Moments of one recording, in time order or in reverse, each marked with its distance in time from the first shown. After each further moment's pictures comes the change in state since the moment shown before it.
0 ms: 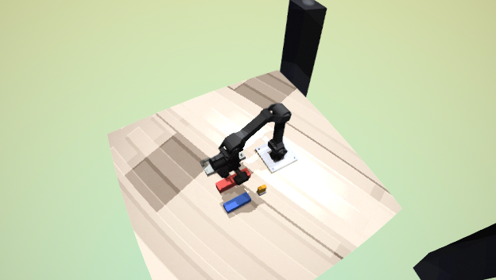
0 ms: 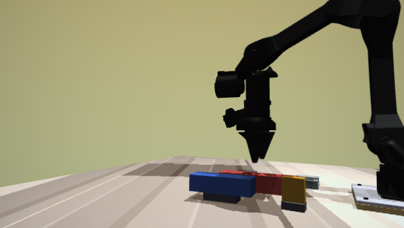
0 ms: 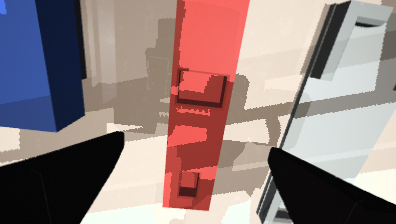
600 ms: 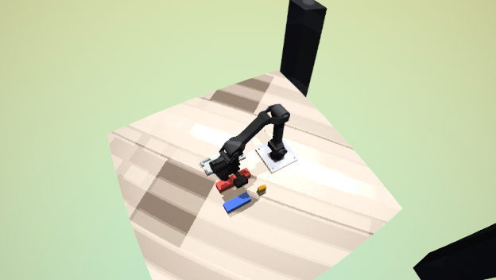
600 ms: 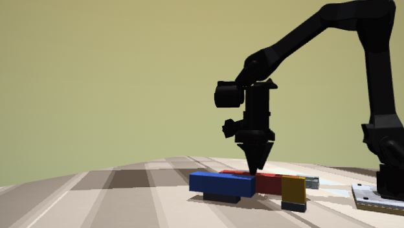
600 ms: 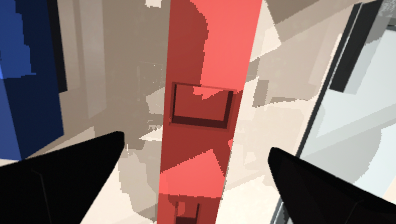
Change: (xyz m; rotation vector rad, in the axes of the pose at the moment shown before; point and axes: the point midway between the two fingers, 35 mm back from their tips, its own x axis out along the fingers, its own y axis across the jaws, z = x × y) arm 0.028 0.000 0.003 0.001 -0.016 0.000
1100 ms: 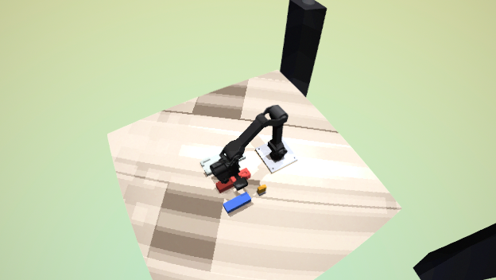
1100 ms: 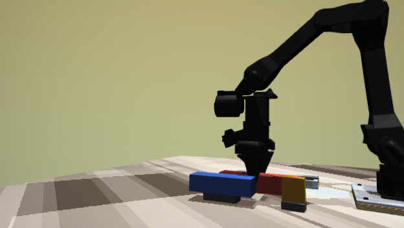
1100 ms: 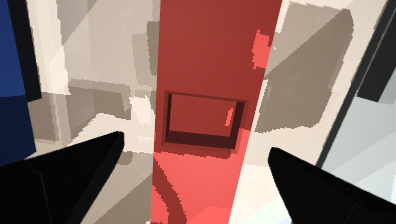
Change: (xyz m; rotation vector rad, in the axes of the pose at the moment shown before) arm 0.024 0.000 0.000 0.000 0.001 0.000
